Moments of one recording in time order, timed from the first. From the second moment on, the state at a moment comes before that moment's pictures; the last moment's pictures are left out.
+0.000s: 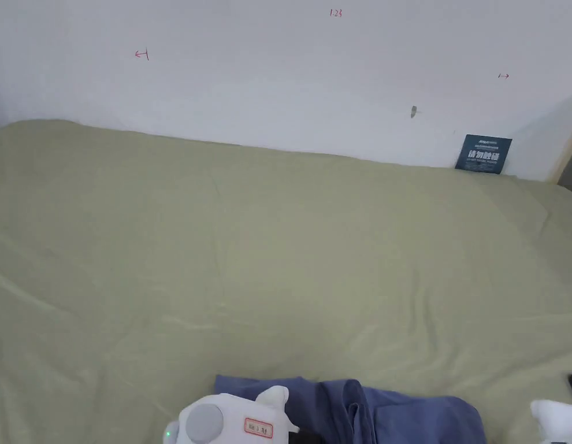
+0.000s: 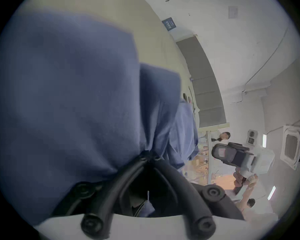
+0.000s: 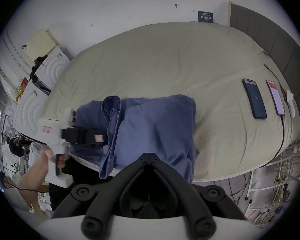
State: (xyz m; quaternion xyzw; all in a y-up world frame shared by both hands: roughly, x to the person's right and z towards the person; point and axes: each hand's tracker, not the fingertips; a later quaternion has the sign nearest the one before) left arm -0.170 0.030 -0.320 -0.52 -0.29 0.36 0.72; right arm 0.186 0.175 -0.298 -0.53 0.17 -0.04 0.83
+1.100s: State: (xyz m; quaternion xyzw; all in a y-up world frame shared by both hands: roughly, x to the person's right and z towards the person) left arm -0.308 0.015 -0.298 -0.48 -0.25 0.46 0.70; right arm 0.165 0.162 -0.304 -0.54 0.18 -0.03 0.82
